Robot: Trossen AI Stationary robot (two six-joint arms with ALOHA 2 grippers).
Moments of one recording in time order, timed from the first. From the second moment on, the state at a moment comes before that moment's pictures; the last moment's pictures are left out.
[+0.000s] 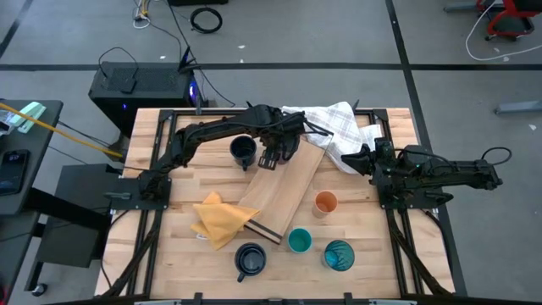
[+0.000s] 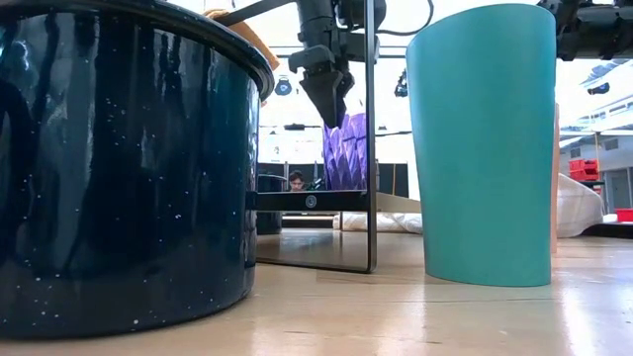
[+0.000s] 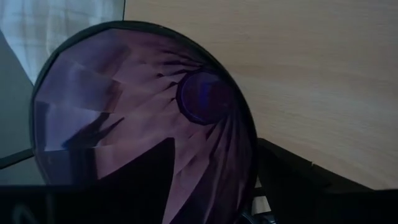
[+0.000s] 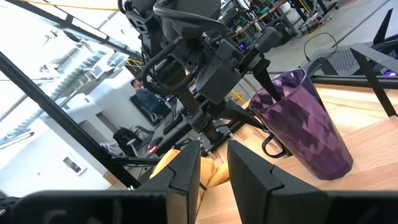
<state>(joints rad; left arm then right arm) 0.21 2.25 2.36 -1.39 -0.13 0.53 -0.01 0.21 0.25 0.03 0.15 0.69</state>
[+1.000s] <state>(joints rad) 0.23 2.25 2.36 -1.31 -0.18 0.54 -0.01 0.21 0.25 0.01 0.15 0.69</state>
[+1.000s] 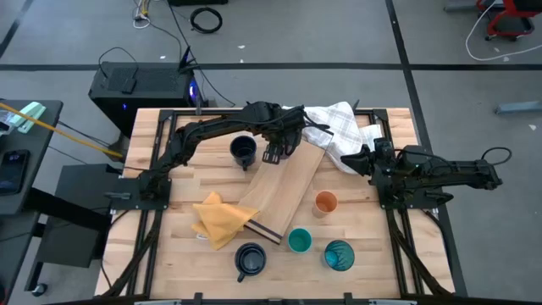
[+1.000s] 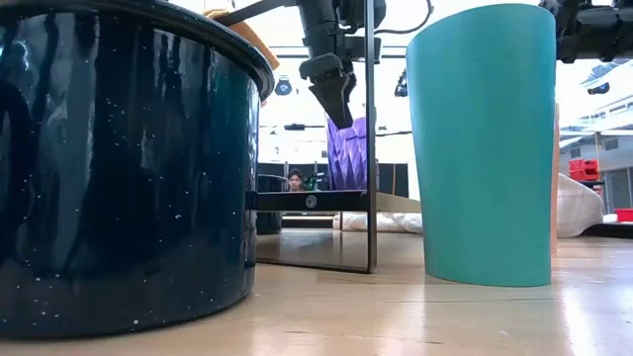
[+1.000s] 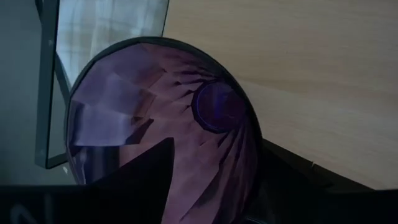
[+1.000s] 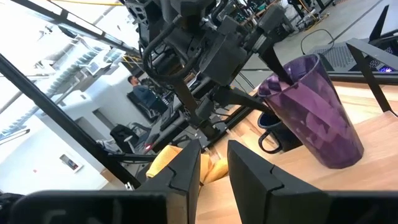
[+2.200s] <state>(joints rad) 0.22 2.19 2.36 -1.28 -0.18 0.53 -0.01 0.21 0.25 0.00 0.15 0.70</state>
